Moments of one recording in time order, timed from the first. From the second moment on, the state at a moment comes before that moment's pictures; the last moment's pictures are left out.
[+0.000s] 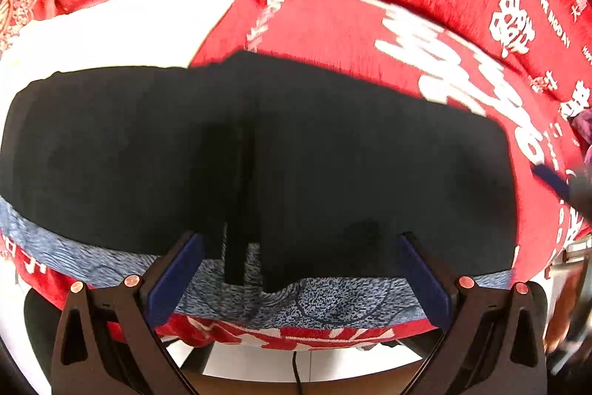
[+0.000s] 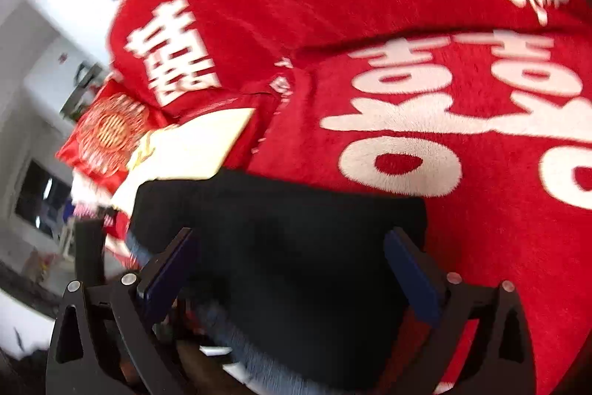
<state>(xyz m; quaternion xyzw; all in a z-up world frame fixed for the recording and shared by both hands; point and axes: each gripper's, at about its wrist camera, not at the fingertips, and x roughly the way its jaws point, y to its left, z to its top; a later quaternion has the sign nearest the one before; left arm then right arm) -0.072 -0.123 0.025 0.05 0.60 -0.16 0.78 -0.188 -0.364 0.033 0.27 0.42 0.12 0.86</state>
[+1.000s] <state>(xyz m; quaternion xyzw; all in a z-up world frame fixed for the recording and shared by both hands) -0.062 -0.171 0.005 0.10 0.60 -0.26 0.75 -0.252 -0.299 0.024 0.23 0.45 0.20 0.84</state>
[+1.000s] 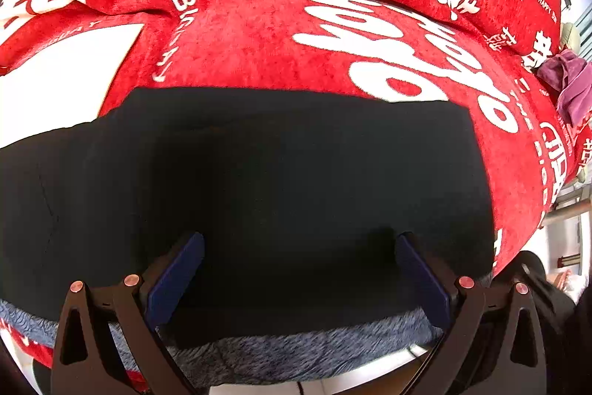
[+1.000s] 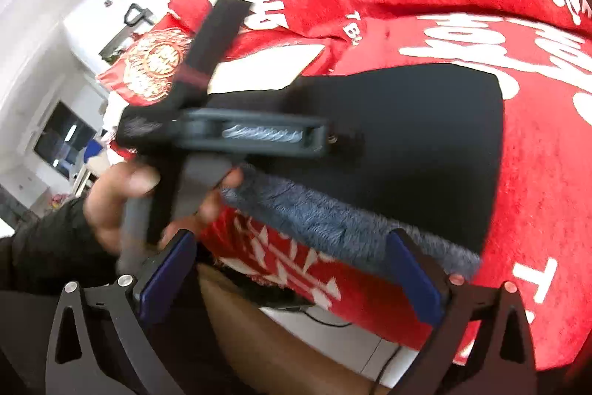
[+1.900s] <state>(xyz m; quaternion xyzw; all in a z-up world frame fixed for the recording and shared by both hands) -0.043 0.041 0.016 -0.06 0.58 -0.07 0.81 -0.098 -0.223 -0.003 -0.06 0.51 0.06 0.86</state>
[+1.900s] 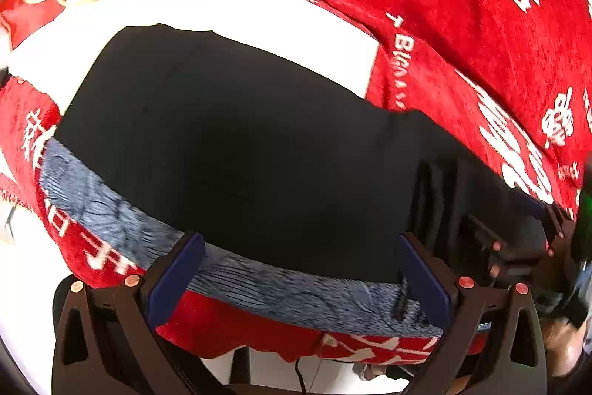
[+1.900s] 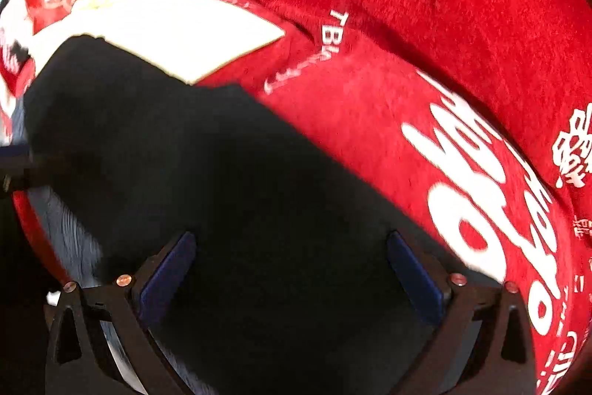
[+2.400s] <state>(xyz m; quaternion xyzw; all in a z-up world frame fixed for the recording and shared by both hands) -0.023 0.125 0.011 -0.10 0.56 0.00 0.82 -0.078 -0.135 -0.009 0.03 0.55 0.29 0.79</state>
